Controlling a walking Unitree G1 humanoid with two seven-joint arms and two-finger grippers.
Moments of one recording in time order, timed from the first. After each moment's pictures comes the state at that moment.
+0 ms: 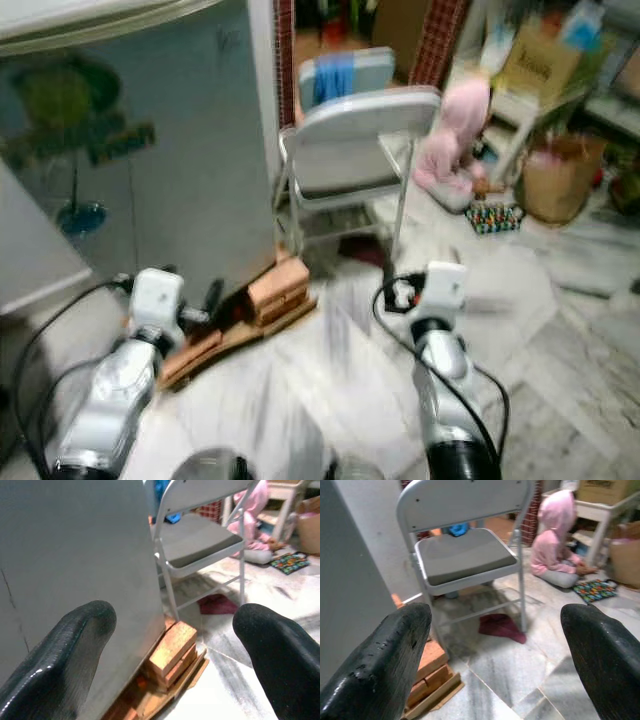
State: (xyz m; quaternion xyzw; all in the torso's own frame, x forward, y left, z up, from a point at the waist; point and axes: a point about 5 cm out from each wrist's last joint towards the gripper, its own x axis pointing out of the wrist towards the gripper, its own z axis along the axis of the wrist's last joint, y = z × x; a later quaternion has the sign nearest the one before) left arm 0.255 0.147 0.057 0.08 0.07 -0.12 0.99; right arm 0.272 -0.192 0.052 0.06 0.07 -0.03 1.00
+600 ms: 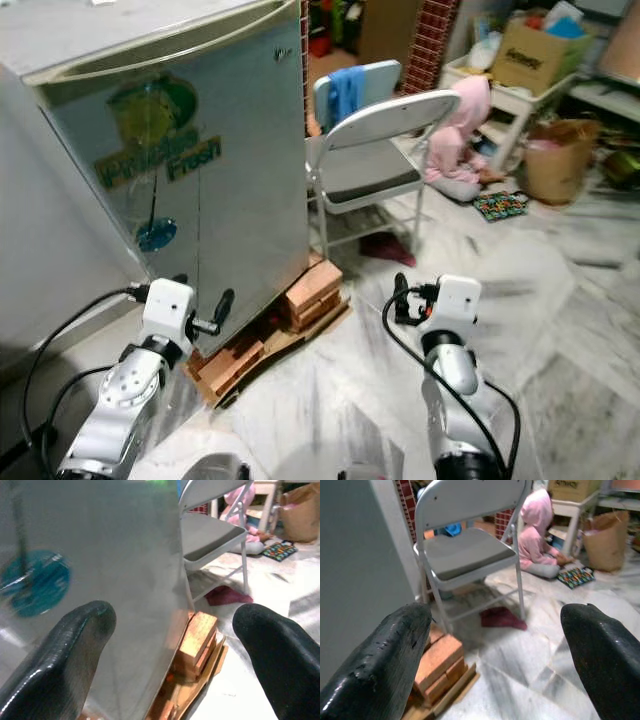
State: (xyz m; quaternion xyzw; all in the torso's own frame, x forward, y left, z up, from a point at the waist) left arm 0.254 0.149 0.055 0.09 0.07 -0.12 0.99; right arm 0.270 -0.200 0.050 0.06 0.07 -0.05 0.99
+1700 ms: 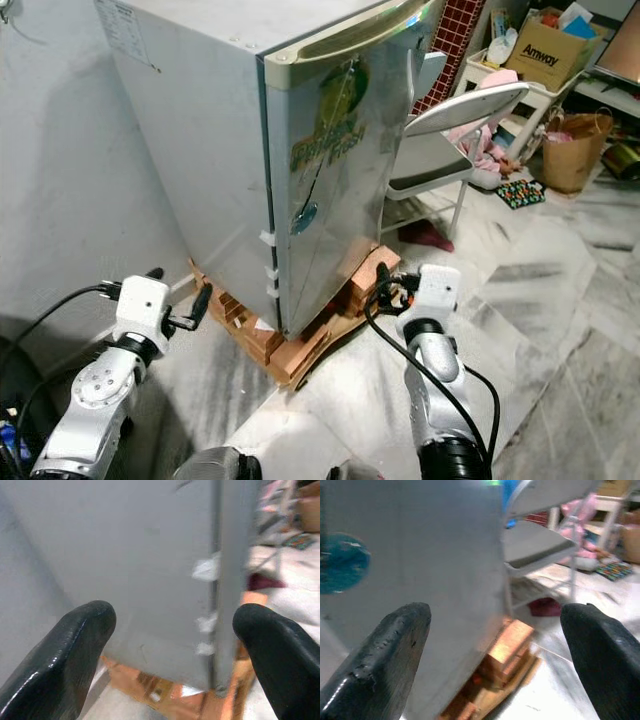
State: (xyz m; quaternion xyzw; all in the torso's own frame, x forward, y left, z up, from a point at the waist) left arm 0.250 0.162 0.057 0.09 0.06 -0.11 0.99; right arm 0.277 -0.187 0.054 0.05 0.06 -0.02 1.00
